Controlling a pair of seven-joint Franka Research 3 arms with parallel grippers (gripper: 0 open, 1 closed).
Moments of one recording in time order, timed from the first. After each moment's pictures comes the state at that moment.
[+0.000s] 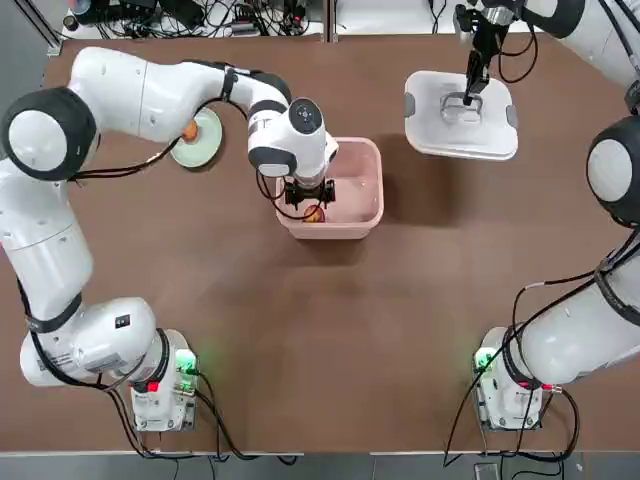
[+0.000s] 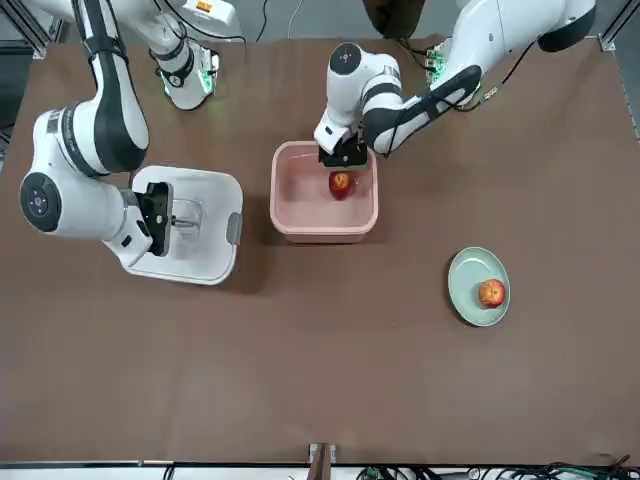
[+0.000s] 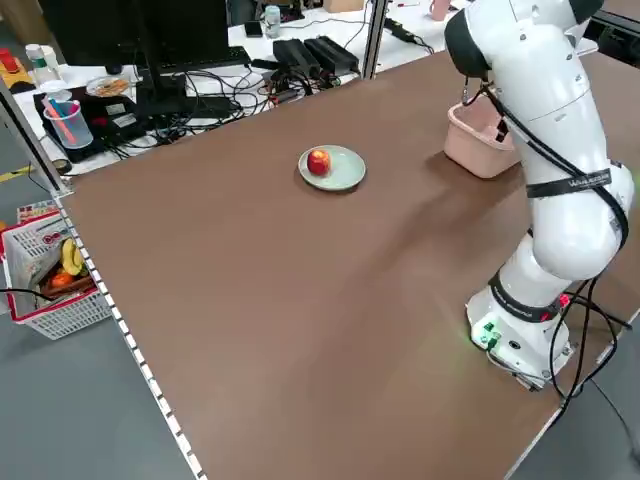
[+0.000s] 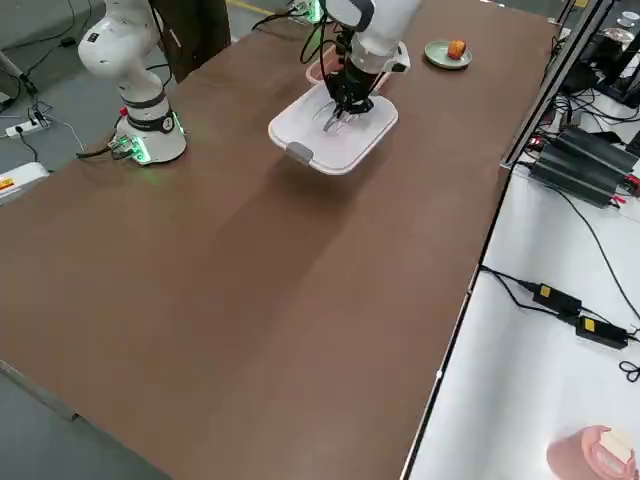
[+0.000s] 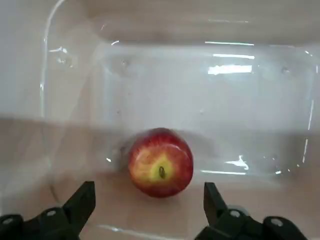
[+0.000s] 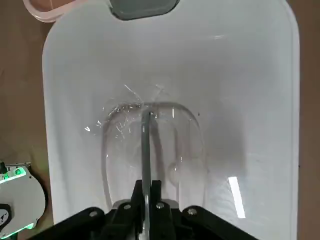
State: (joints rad) left arm 0.21 0.77 -1.27 -2.06 0.93 2.10 -1.58; right arm 0.26 0.25 -0.11 -1.71 0.17 1.65 -1.33
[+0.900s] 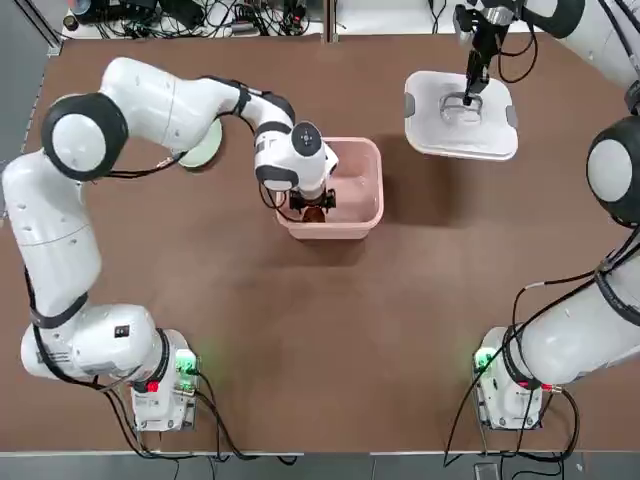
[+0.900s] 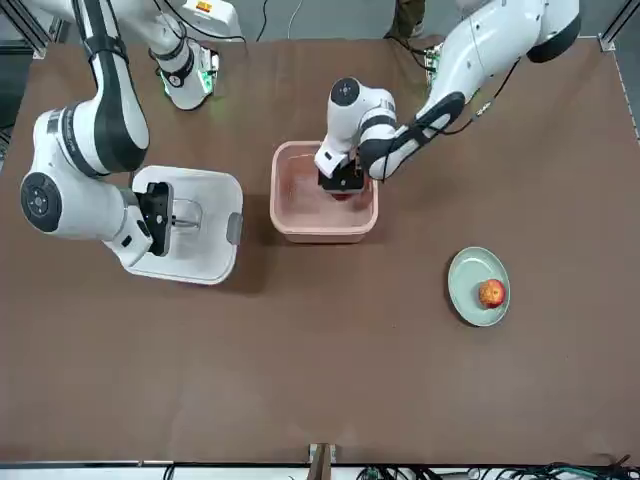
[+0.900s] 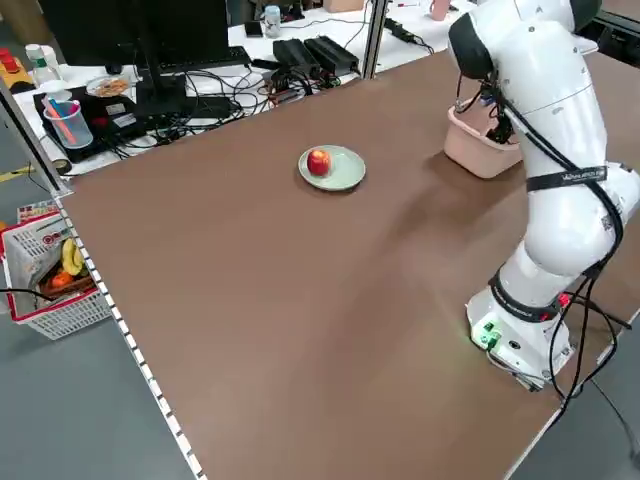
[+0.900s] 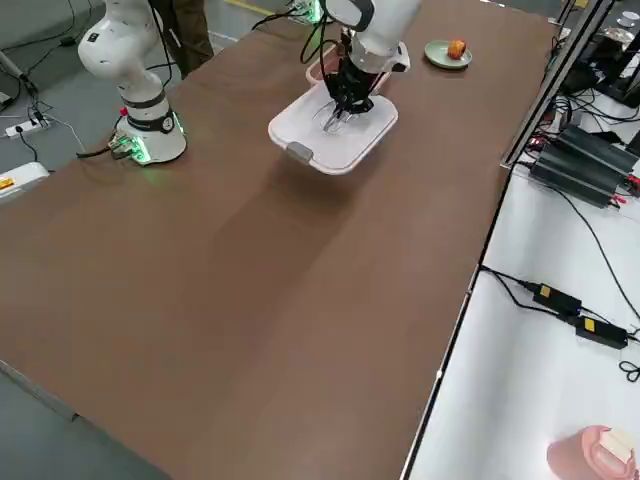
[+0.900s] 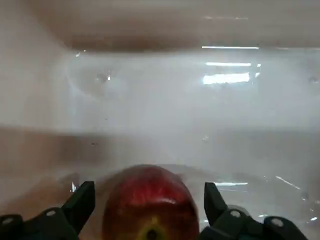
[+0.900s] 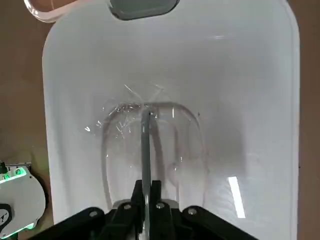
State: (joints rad) left arm 0.05 0.79 -1.04 -2.05 1.02 2.29 -1.59; right arm 0.26 0.25 -0.11 -1.71 0.17 1.65 -1.33
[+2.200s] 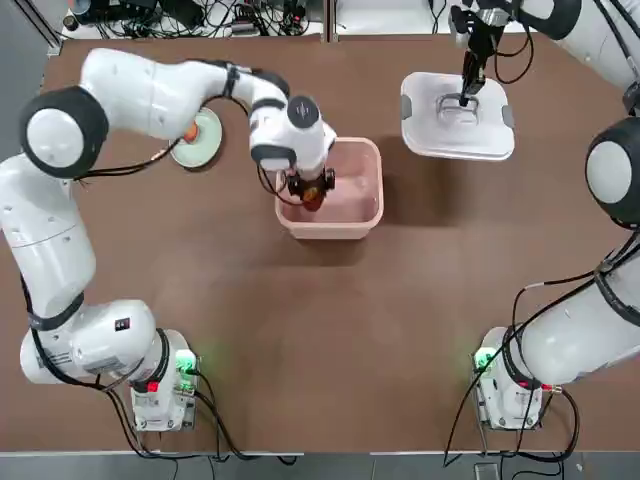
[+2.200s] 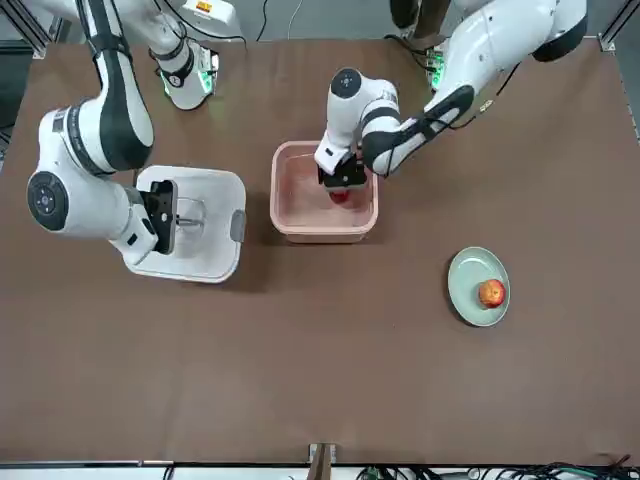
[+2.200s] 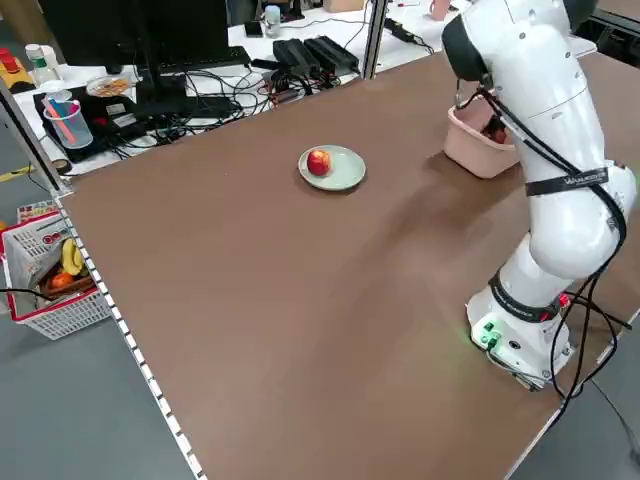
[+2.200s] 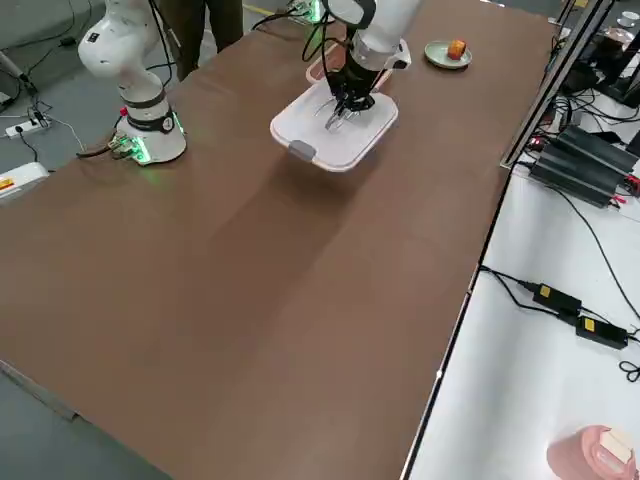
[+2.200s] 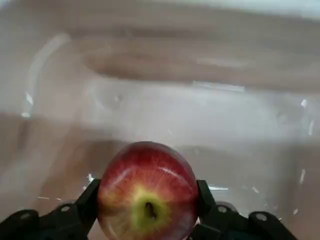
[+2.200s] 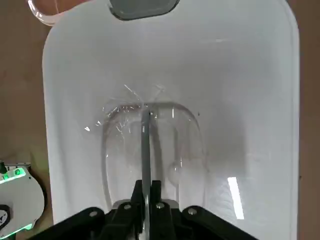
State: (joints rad) left arm 0.20 0.78 -1.22 -1.99 0.96 2.14 -1.60; right arm 0.27 0.25 -0.10 -1.71 0.17 1.65 -1.33
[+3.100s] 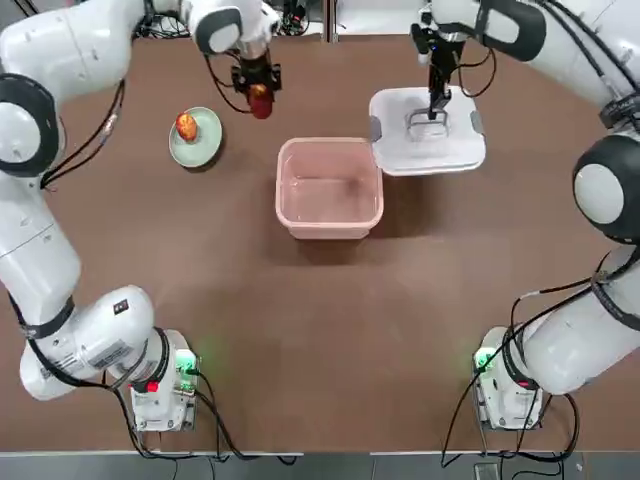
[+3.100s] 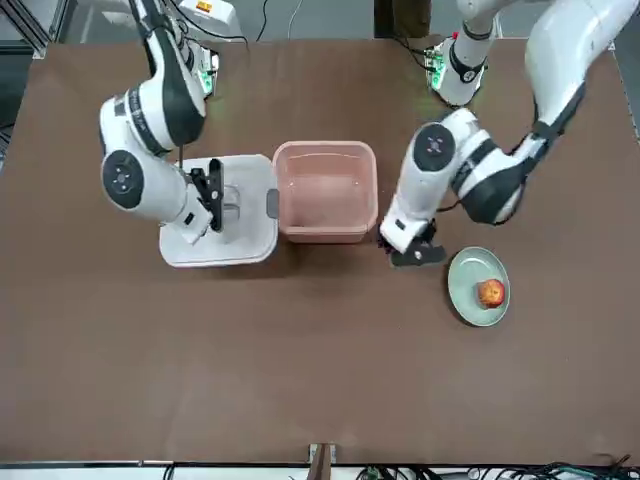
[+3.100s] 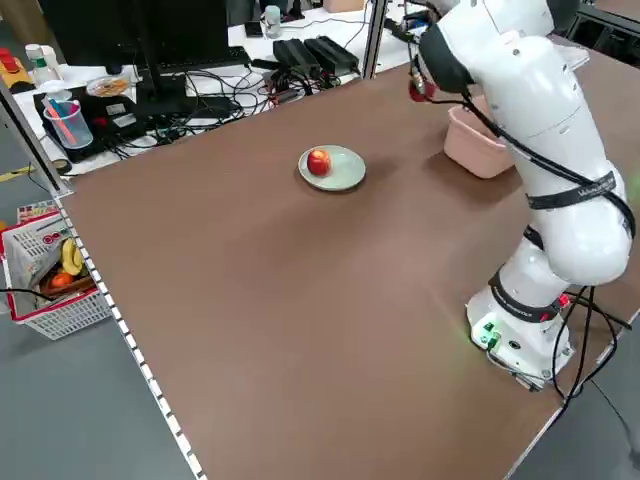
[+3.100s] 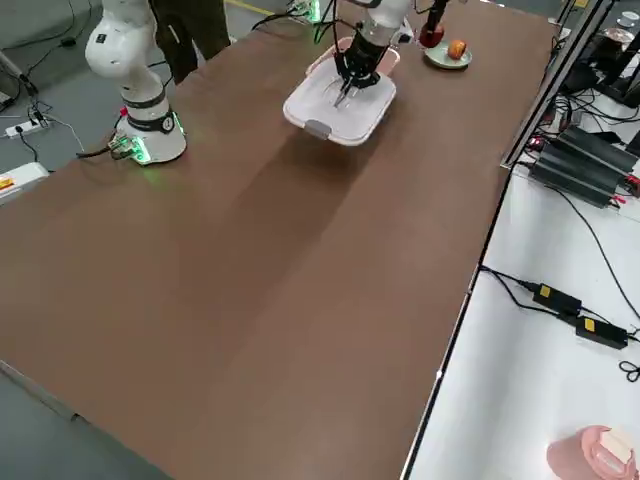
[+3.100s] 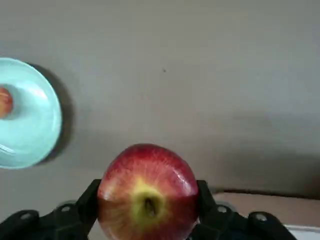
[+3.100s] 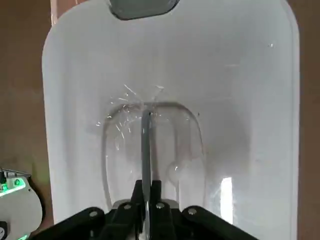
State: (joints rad) left arm 0.51 0.78 -1.29 -1.69 0.84 1.86 -0.99; right arm 0.48 0.25 -0.10 -1.73 0.18 1.69 -1.27
